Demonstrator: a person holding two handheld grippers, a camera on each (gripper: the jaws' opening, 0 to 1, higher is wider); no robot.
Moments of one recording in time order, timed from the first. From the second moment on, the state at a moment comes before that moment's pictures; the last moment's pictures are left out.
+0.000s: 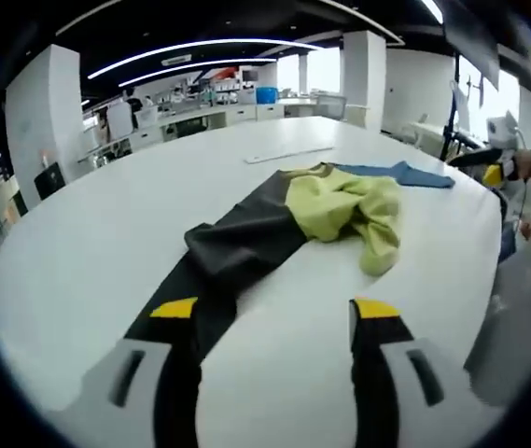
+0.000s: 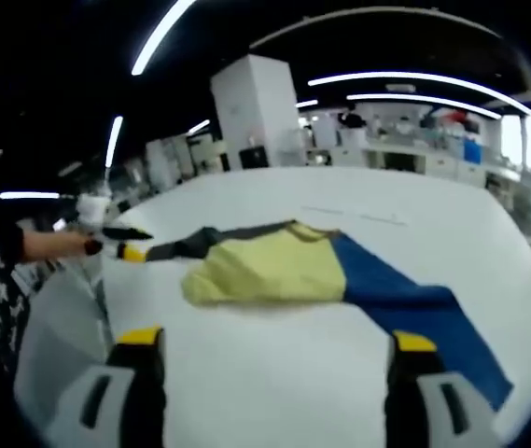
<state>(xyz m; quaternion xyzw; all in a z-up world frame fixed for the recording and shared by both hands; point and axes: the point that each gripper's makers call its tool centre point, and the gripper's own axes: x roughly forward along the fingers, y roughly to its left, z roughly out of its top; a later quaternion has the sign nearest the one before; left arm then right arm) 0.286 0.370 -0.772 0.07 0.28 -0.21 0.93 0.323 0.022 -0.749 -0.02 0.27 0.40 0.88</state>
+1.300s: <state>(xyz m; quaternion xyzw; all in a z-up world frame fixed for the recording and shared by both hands) 0.322 0.257 -0.828 0.08 0.30 -0.33 0.89 0.350 0.148 -0.796 -0.12 0.25 0.51 0.81</state>
